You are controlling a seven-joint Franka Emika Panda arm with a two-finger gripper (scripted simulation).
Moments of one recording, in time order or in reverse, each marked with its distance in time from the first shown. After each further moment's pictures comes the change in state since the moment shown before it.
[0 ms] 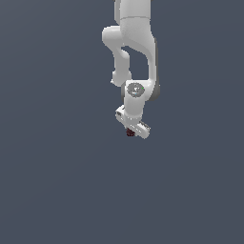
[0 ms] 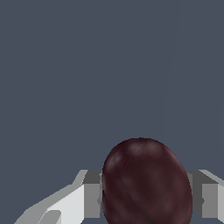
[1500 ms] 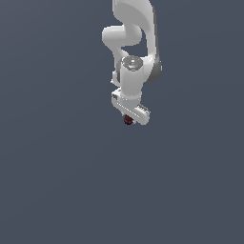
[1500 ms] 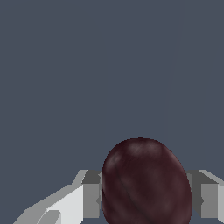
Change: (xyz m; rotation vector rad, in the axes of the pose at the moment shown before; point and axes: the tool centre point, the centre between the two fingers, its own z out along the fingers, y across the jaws) arm 0.002 0.019 -0.098 0.000 -0.002 0.002
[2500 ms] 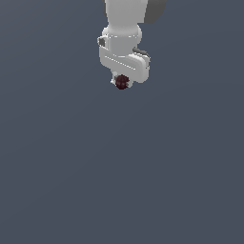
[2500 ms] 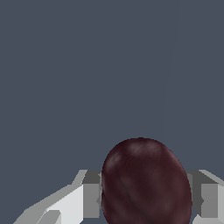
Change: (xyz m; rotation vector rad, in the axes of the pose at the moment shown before) arm 0.008 0.038 -0.202 -0.002 0.003 0.002
